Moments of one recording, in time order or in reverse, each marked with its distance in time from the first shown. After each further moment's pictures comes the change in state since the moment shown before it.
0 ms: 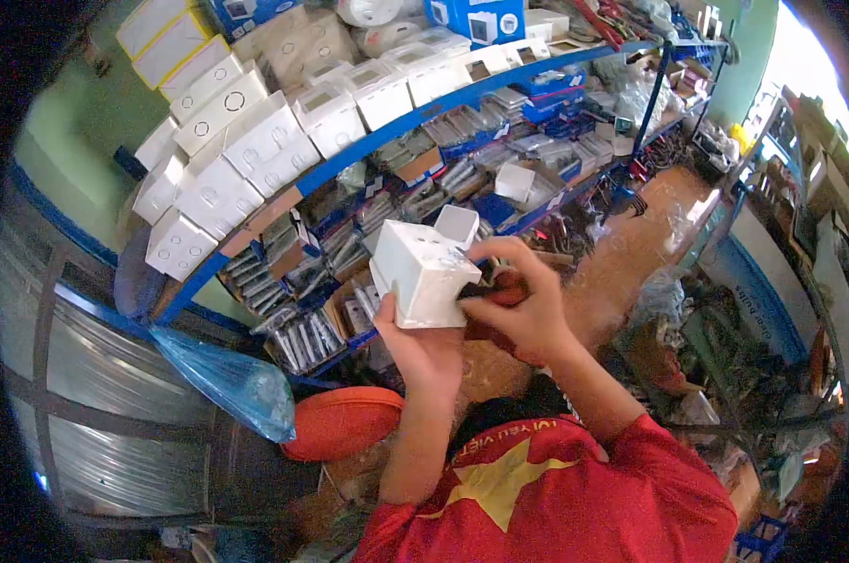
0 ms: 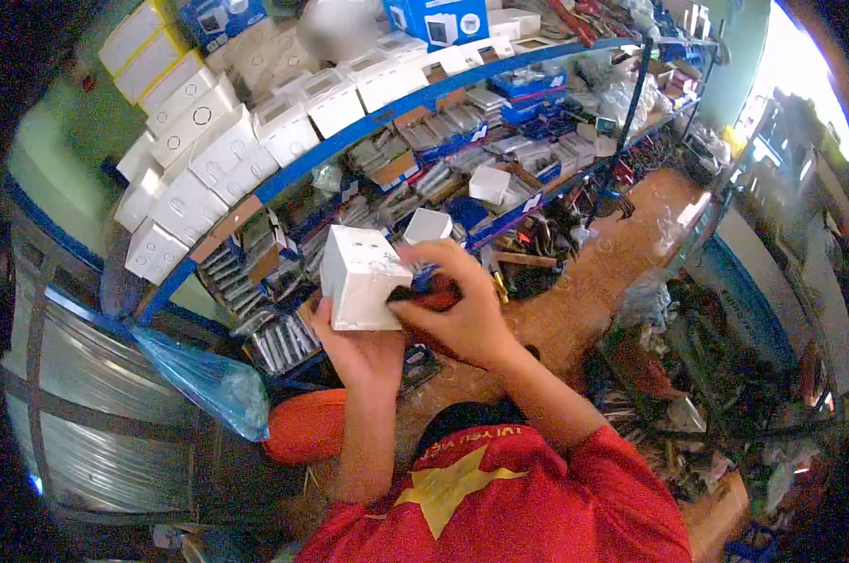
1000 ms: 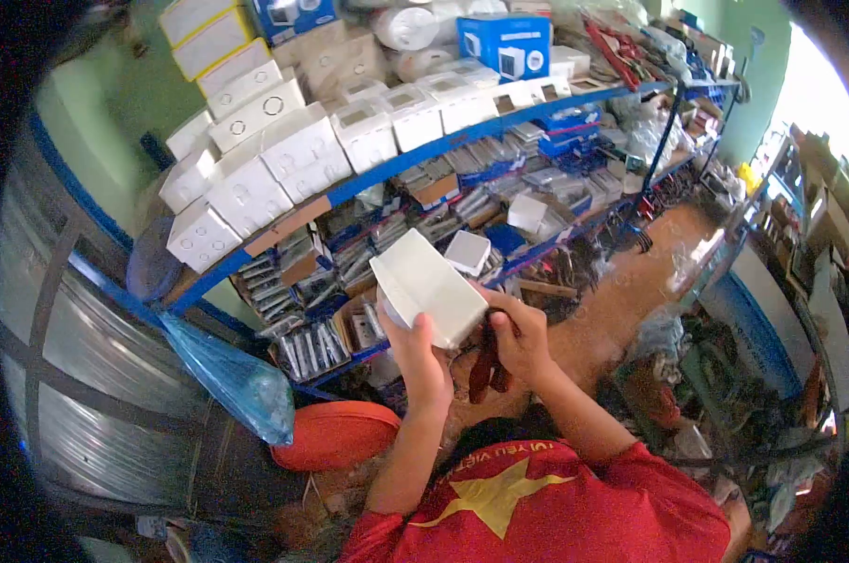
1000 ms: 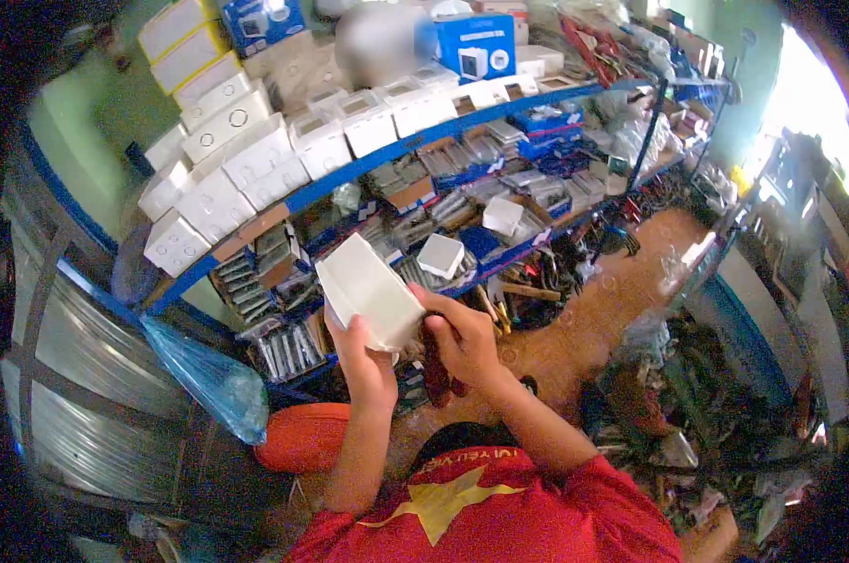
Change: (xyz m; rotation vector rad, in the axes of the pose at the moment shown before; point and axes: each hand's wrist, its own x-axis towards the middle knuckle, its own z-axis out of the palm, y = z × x) left_hand 0.002 0.009 -0.023 0.521 -0.161 0.426; right_hand -0.014 0.032 0.014 -0.210 -0.014 -0.191
